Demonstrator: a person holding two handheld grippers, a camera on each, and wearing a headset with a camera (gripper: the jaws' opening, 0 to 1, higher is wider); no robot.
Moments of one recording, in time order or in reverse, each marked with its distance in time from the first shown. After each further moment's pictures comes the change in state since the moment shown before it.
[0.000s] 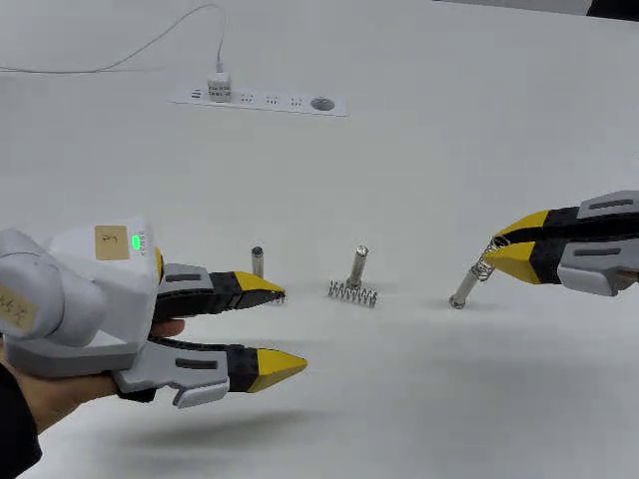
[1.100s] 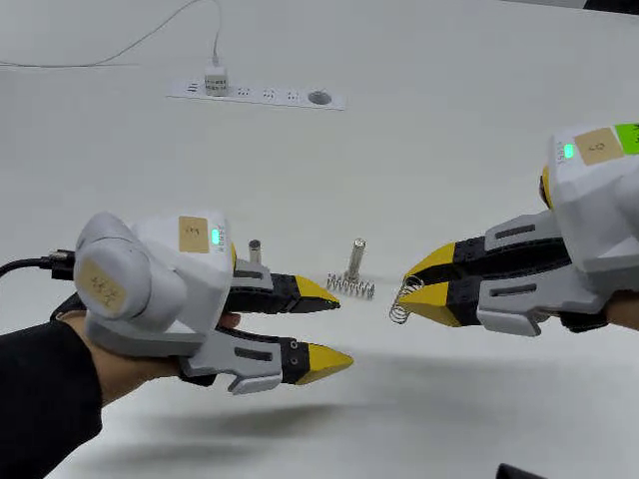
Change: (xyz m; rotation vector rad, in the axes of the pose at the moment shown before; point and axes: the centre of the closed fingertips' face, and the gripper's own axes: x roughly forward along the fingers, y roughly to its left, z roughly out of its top) left arm 0.036 -0.023 0.010 0.085 0.013 -0.136; right arm 0.026 0.085 0.026 -0.094 -0.030 0.235
